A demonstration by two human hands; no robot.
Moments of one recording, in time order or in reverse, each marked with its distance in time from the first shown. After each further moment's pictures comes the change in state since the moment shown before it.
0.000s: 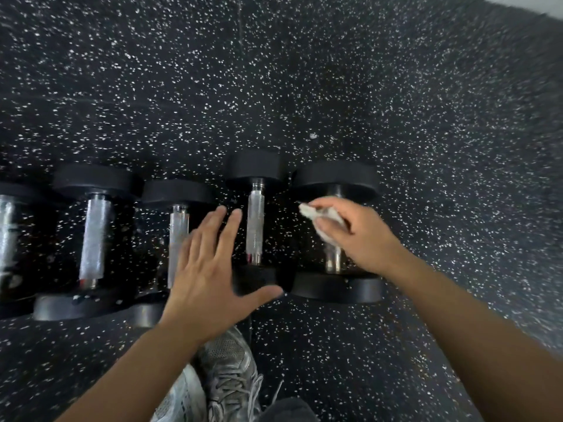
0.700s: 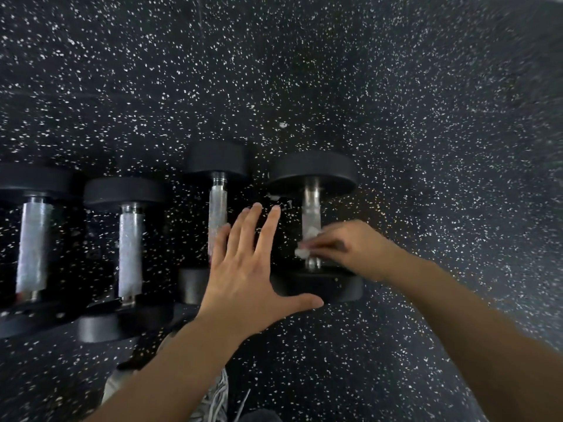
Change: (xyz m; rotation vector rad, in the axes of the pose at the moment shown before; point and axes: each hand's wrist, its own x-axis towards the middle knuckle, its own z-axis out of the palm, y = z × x) left_hand 0.031 0.086 0.052 0.020 -0.085 0.071; right_hand -0.015 0.067 -0.021 -0.329 -0.267 -0.124
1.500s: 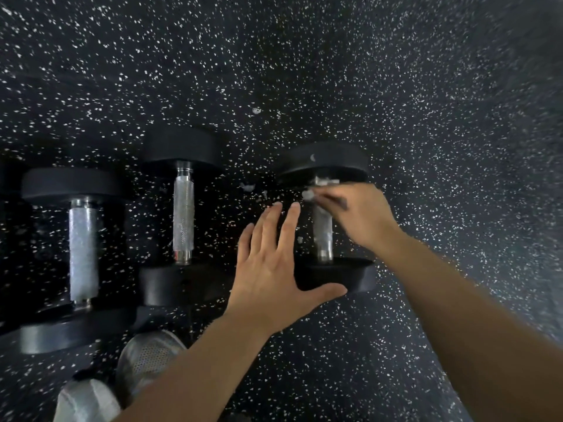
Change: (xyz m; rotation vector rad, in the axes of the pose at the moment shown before) left_hand 0.019 0.054 0.047 -0.131 0.006 0.047; right_hand -0.001 0.045 -0.016 0.012 0.428 0.223
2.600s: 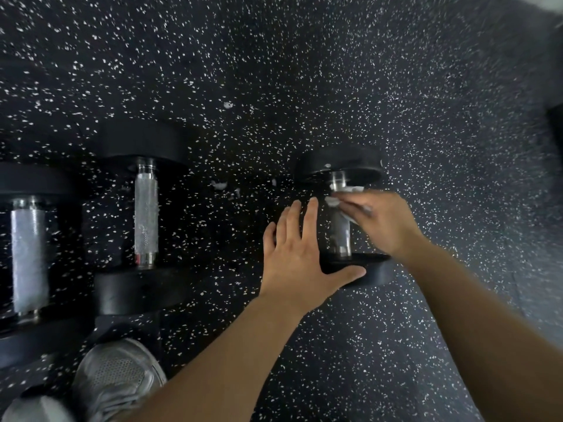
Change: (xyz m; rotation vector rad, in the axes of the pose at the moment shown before) left_hand 0.041 0.051 0.058 -0.094 -0.053 -0.039; right_hand -0.037 0.066 -0.039 -0.053 0.012 0.038
